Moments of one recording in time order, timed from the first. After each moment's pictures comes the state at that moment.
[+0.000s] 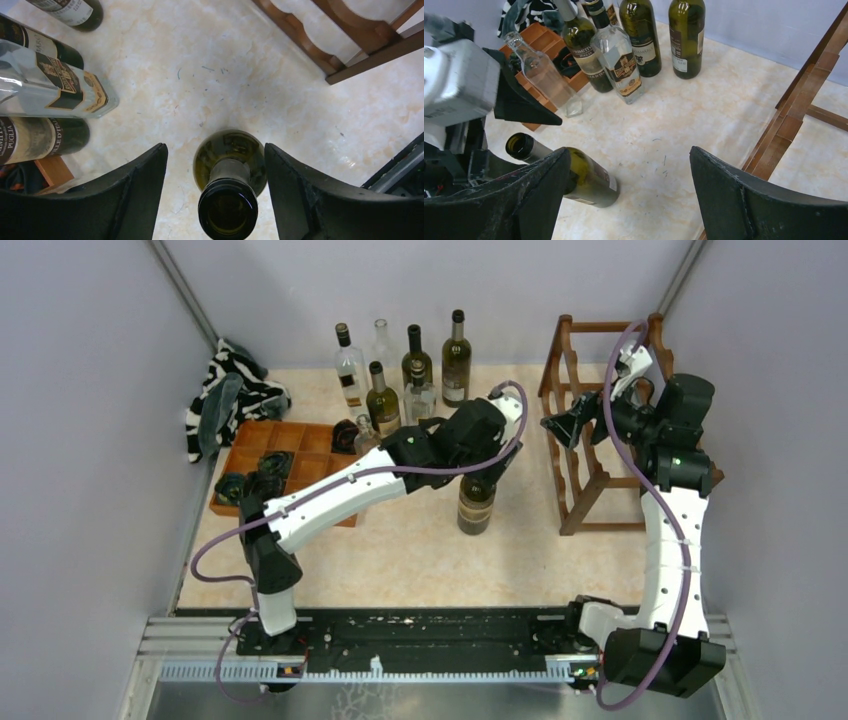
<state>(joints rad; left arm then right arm) -1.09 1.84 1.92 -0.72 -0.32 -0.15 -0.22 1.08 1.27 -0.52 -0.91 -0.09</state>
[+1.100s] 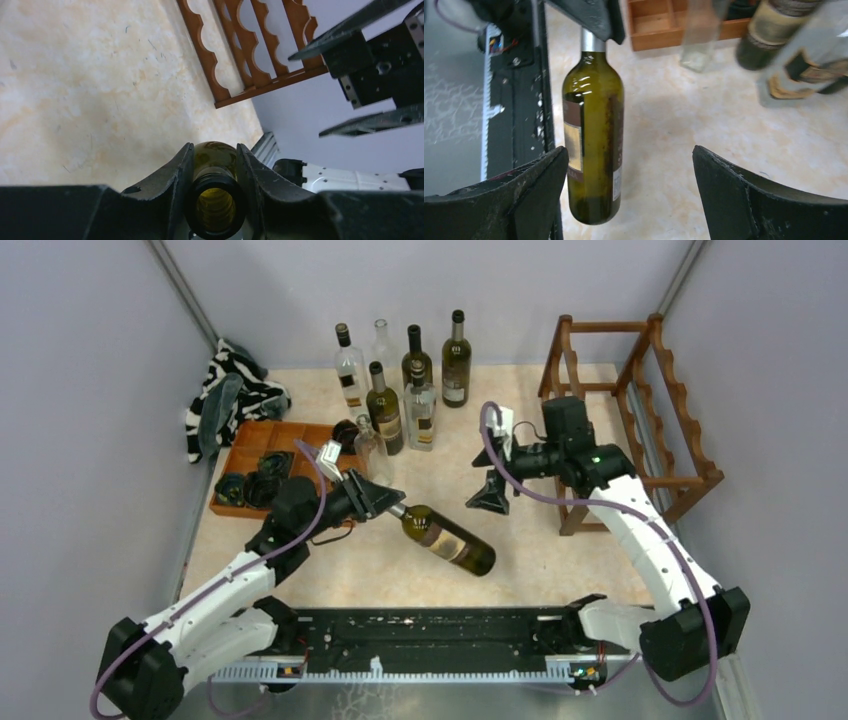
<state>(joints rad) -0.59 0.91 0.54 0.25 0.30 -0.87 0.31 1.15 1.17 -0.69 -0.94 -0.52</state>
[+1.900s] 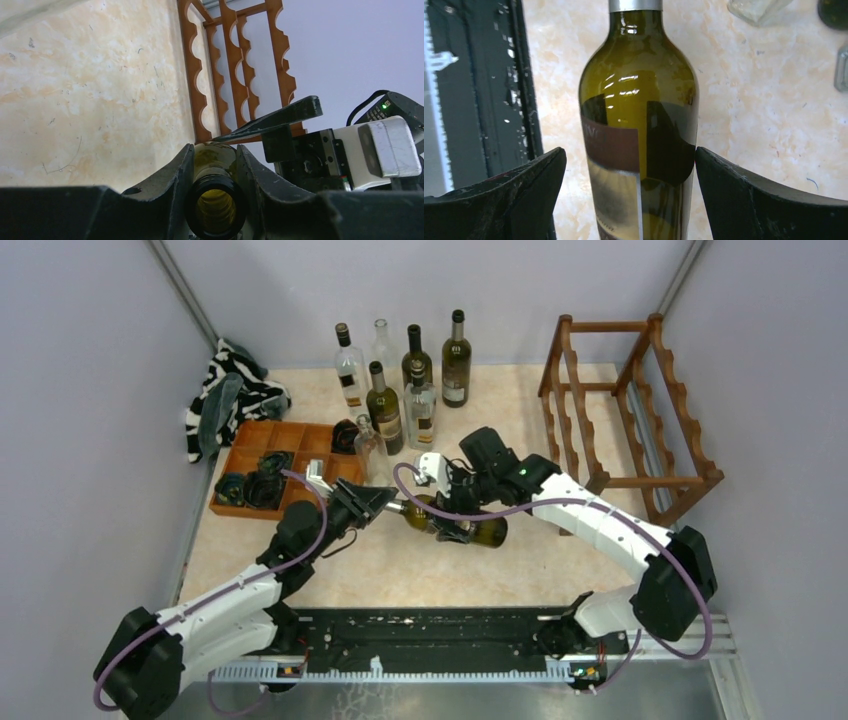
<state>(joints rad) -0.64 0.88 0.27 0.58 0.03 -1.23 0.74 1.34 1.12 -0.65 -0.54 -0.52</state>
